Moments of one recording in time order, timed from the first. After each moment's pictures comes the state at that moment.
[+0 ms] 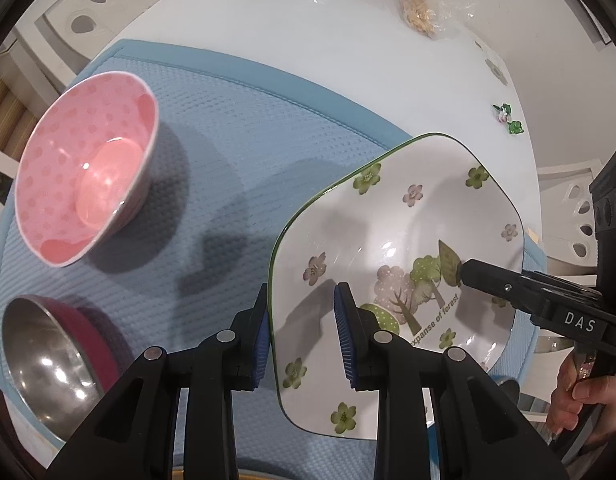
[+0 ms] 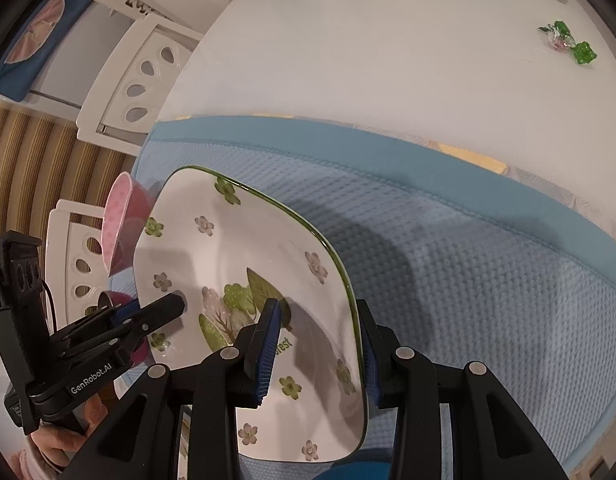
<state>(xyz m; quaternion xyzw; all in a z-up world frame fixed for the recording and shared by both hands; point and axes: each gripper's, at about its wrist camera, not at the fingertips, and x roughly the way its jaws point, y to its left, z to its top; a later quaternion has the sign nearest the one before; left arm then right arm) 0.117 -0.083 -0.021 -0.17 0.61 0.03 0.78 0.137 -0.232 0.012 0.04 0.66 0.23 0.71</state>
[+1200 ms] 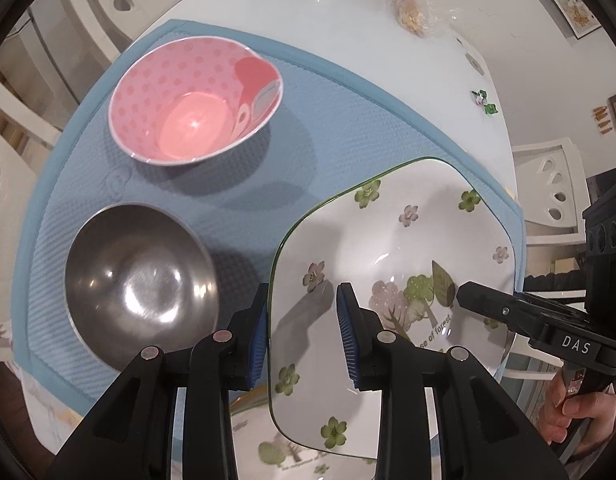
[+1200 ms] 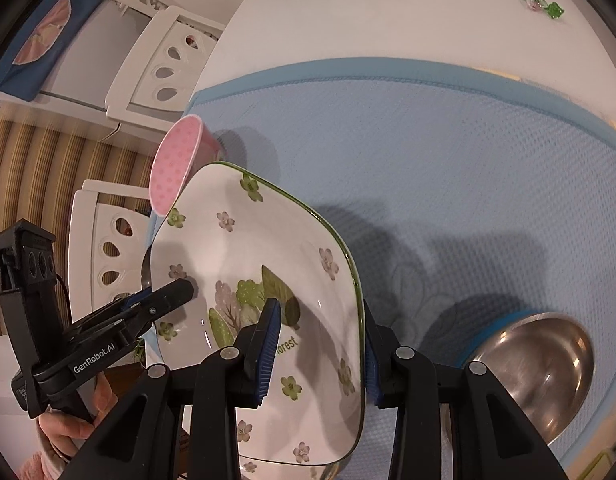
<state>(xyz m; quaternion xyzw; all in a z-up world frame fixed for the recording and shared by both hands) 0.030 -0.025 0.004 -0.18 0.61 -0.01 0.77 0.040 -0.193 0.039 0.09 0.66 0.21 0.71</state>
